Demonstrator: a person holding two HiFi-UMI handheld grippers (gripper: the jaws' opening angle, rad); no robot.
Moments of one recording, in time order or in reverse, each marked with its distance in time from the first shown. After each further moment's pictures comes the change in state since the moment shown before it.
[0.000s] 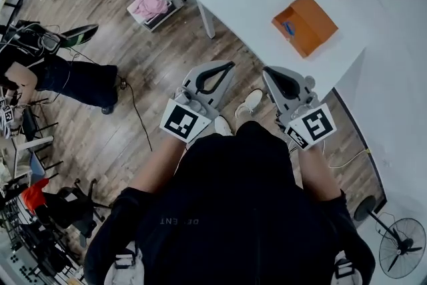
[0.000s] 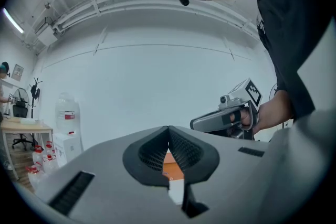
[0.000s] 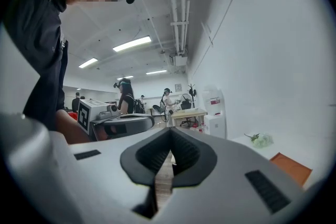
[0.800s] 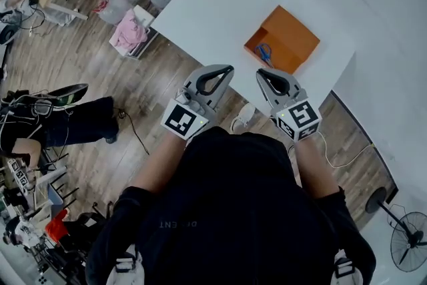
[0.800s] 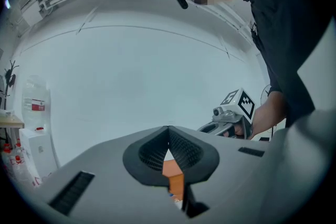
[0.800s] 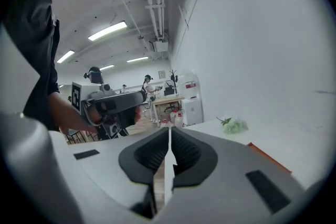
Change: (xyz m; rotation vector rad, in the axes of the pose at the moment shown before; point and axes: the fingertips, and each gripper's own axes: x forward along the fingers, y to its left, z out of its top) left arm 0.205 0.040 -0.043 -0.010 0.020 -0.189; right arm 0.013 -0.216 -0.071 0.093 0.165 -0.163
